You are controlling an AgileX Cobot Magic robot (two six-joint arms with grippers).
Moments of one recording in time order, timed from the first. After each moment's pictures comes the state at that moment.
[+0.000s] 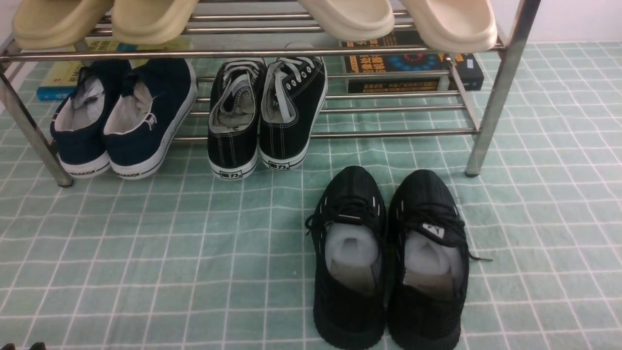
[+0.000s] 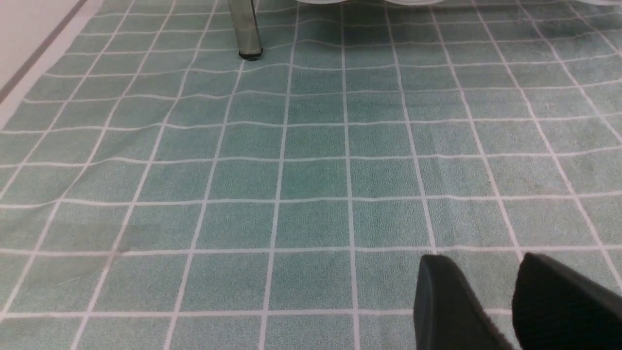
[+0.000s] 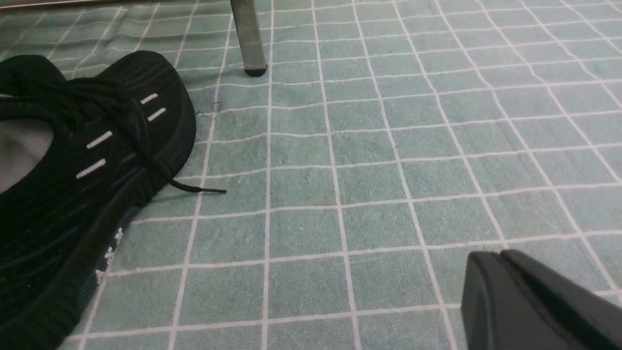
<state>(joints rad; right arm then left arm) -0.05 -0.01 0.01 0.08 0.39 0.03 -0.05 -0.01 0.01 0.16 0.39 -0.10</state>
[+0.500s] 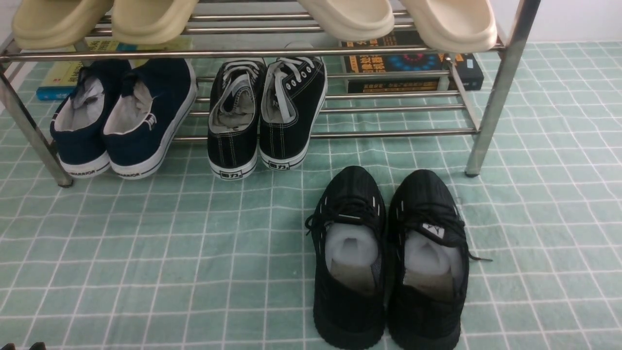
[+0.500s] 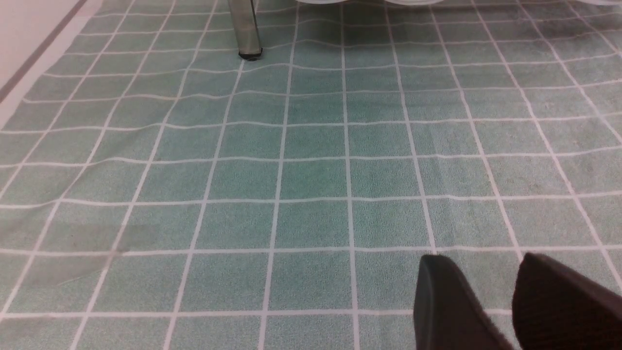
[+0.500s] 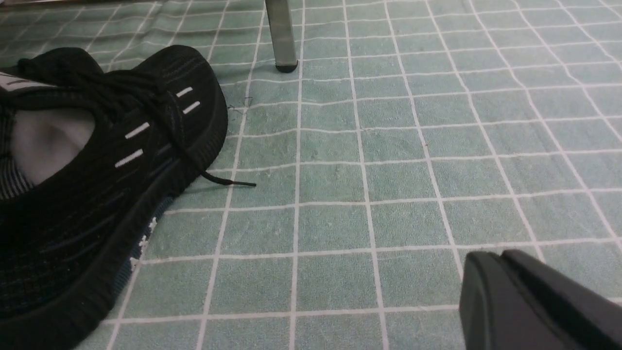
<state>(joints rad) 0.00 -0.01 0.01 0.09 0.39 0.04 -0.05 -0.01 0.01 0.16 0.39 -0.10</state>
